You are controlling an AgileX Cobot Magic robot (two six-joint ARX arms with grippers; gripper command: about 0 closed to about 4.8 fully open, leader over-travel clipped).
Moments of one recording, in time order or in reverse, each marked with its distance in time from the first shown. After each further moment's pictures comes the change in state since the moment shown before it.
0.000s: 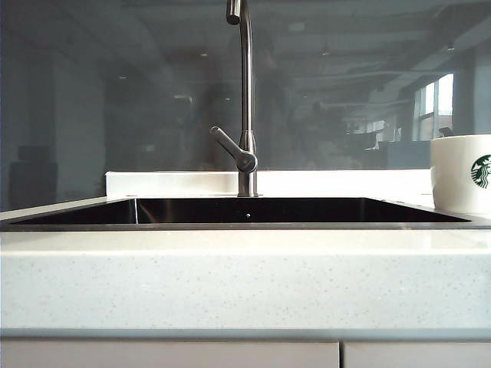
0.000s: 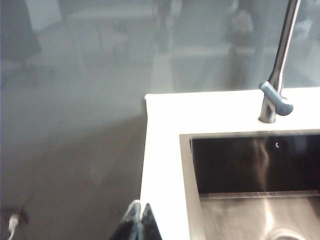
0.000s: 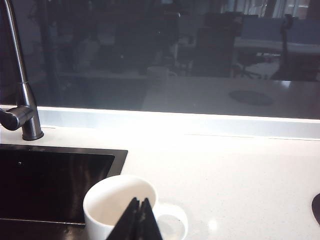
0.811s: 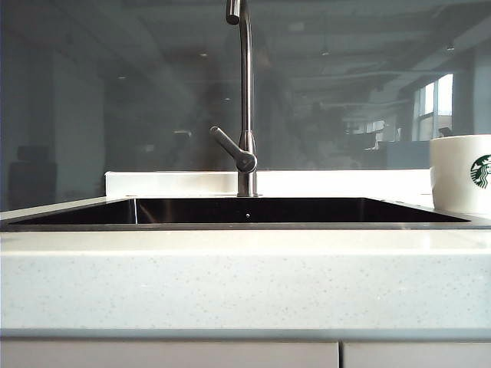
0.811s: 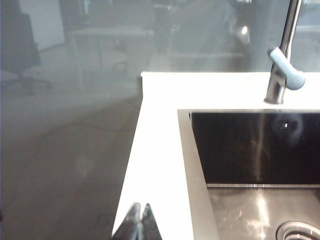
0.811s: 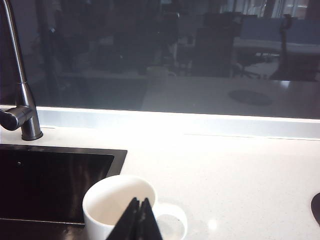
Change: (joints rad) left arm -0.001 -0.334 -0.599 0.352 0.000 -0.050; right arm 0.000 0.000 0.000 0.000 0.000 0.000
